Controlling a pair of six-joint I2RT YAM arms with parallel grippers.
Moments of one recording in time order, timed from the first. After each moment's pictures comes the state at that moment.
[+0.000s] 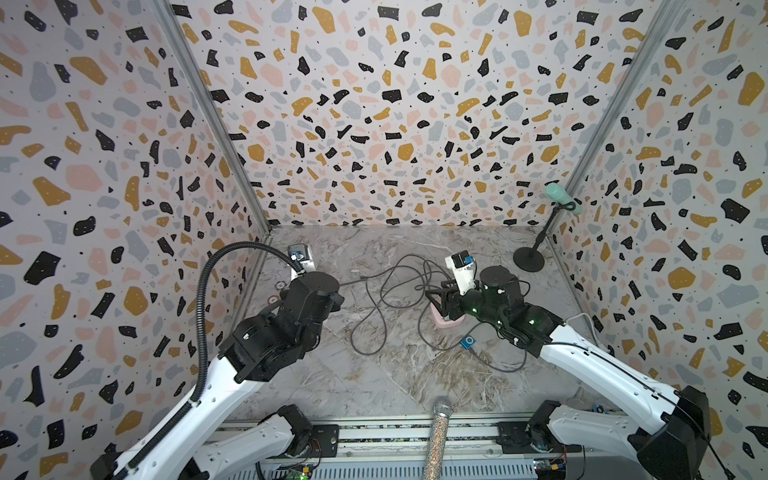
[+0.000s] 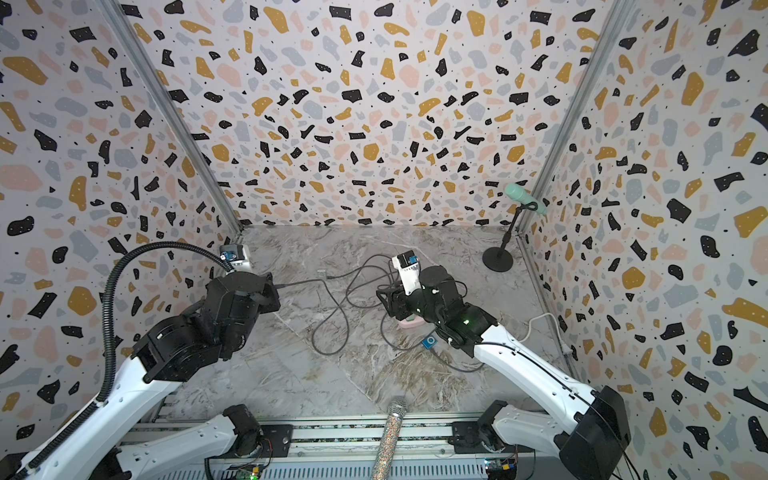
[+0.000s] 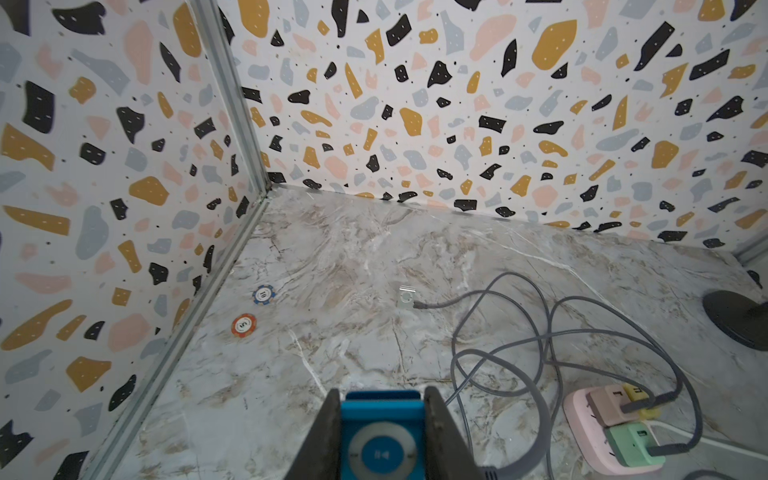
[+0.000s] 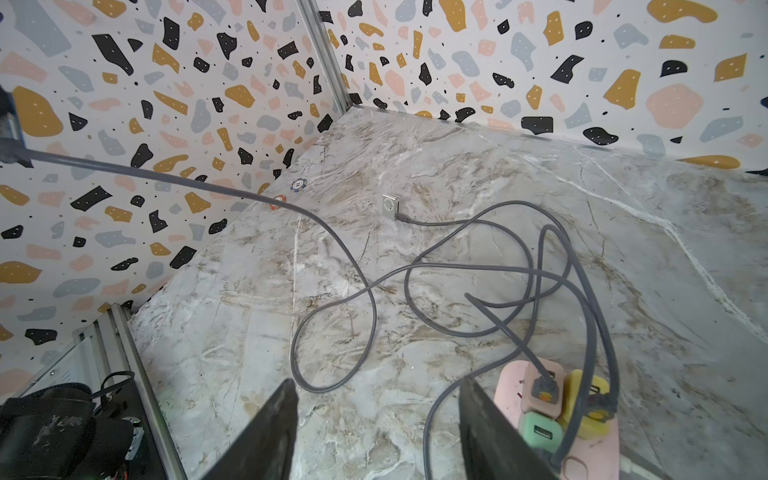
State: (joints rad) left arm -0.75 0.92 1.24 -0.90 -0.73 -0.52; right arm 0.73 1.13 0.95 -0.22 -0.15 0.24
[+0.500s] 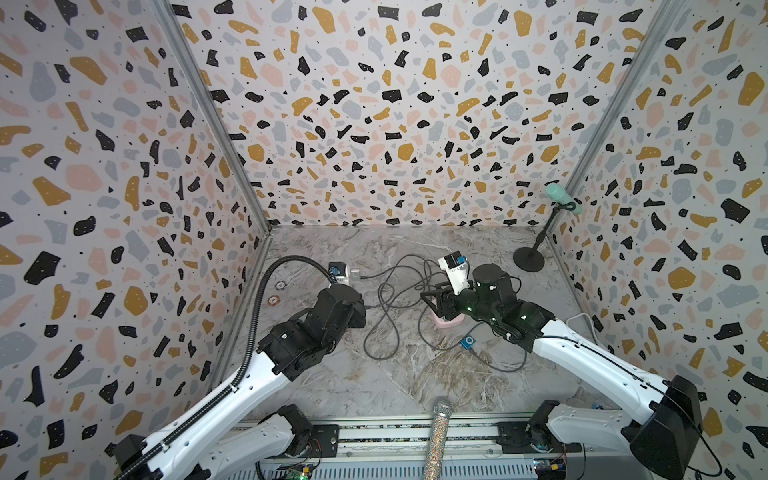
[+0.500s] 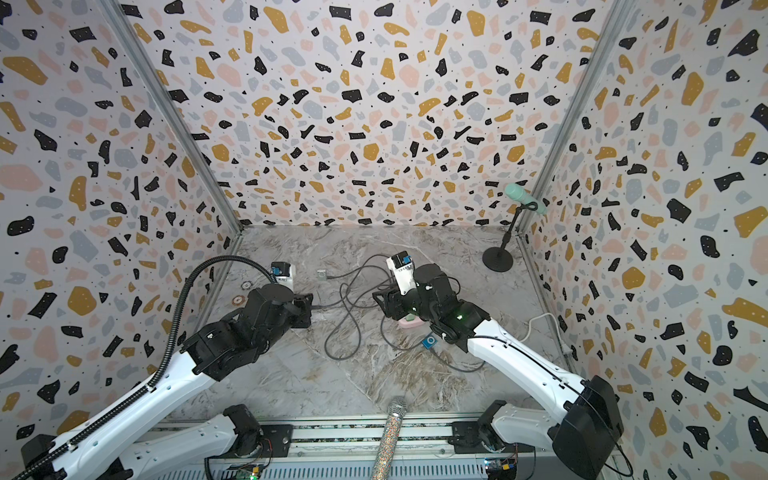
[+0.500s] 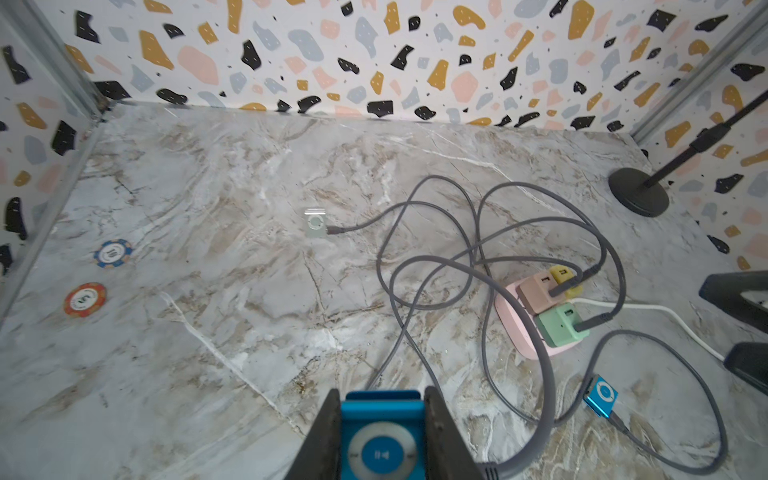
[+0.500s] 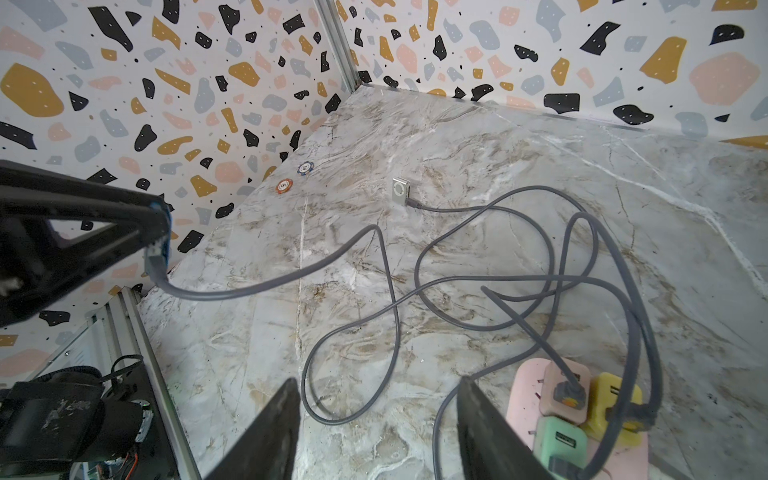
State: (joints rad) left arm -0.75 0.94 0.98 -0.67 -0.42 -0.51; right arm 0.72 1.19 0.97 -0.22 -0.19 0.24
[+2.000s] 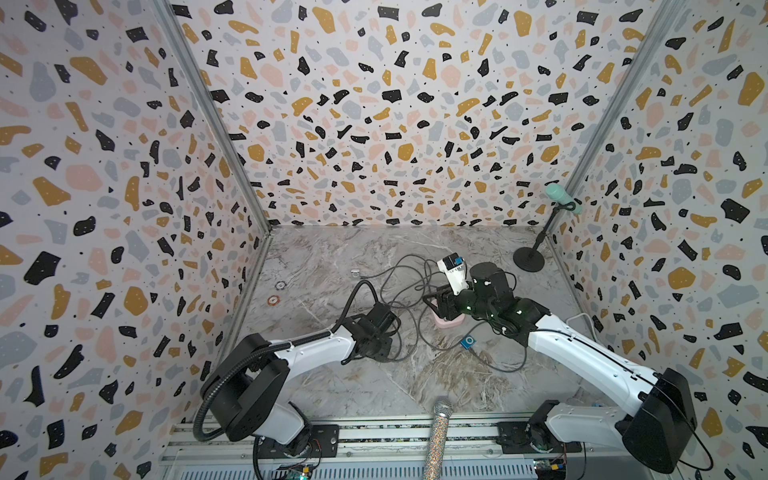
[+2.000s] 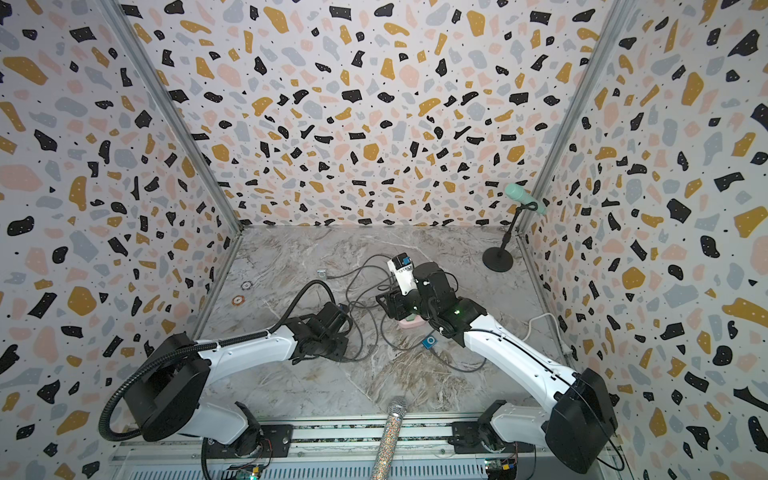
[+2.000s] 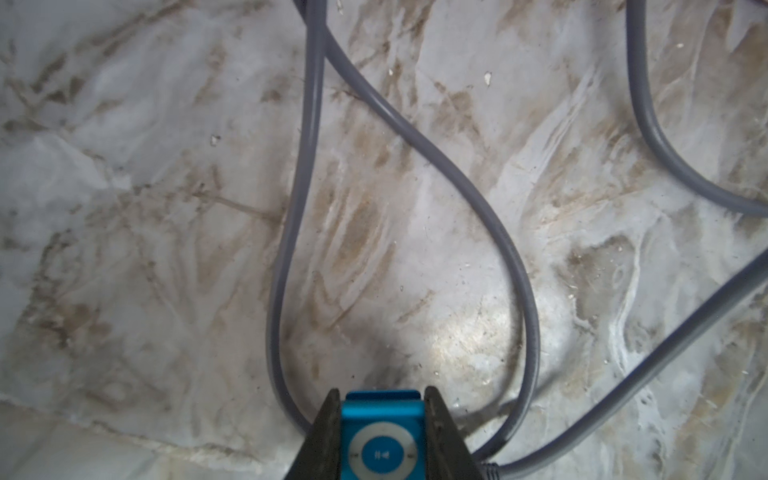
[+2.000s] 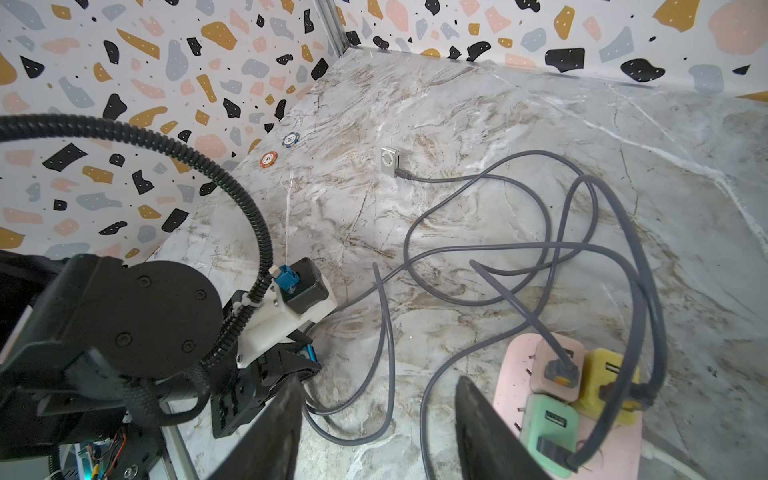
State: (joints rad) left arm -0.75 1.49 0.75 -0.45 -0.07 -0.37; right arm 0.68 1.24 0.97 -0.26 -0.24 0.22
